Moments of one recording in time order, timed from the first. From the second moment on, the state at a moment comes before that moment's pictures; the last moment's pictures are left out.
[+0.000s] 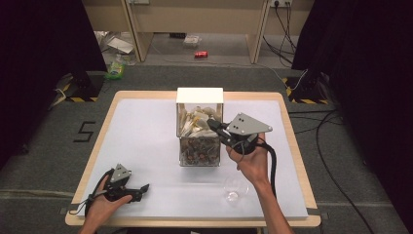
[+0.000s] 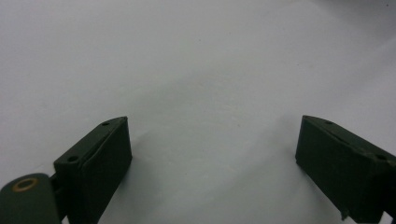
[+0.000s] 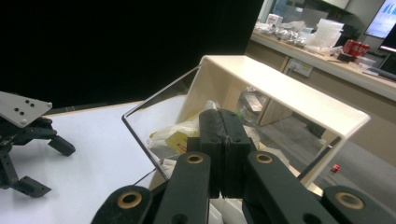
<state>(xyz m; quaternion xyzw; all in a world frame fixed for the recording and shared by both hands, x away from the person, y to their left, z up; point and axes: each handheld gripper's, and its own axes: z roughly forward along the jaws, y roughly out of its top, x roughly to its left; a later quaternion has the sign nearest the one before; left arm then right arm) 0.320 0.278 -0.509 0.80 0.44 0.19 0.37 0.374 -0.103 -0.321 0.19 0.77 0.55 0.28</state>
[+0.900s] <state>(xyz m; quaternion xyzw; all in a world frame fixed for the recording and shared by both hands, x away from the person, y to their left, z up) 0.320 0.278 -0.509 0.80 0.44 0.19 0.37 0.355 -0.121 -0.301 0.18 0.74 0.58 0.28</state>
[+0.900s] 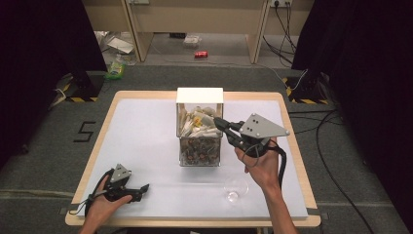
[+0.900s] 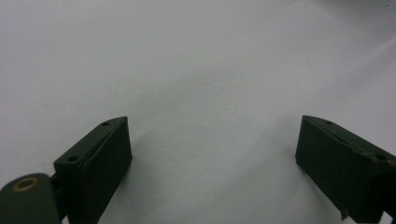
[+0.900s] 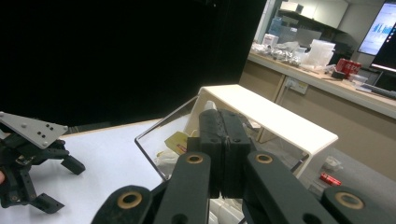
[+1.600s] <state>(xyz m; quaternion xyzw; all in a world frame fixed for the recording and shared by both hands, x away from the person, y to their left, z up) 0.320 0.278 -0.509 0.79 0.44 0.19 0.37 0.316 -0.153 -0.311 0.19 0.75 0.57 0.28</state>
